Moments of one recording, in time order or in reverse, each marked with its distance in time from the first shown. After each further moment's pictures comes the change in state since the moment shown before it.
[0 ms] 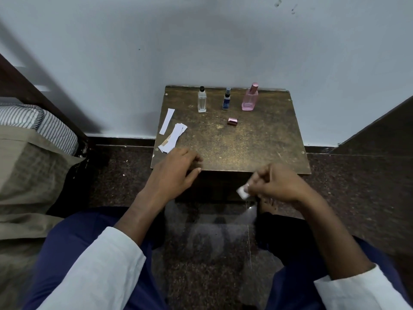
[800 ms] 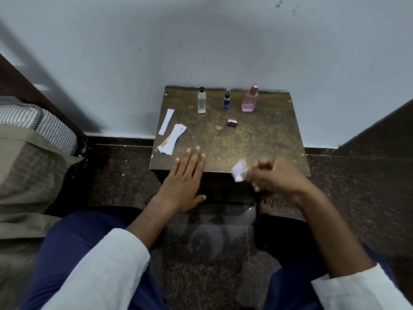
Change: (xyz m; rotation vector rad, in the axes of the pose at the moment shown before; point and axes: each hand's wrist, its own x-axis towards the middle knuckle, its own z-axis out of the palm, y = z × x) left_hand -0.009 0.008 0.042 0.390 -0.347 0.029; right_hand 0.003 -0.014 -0.006 0.454 -0.053 -0.007
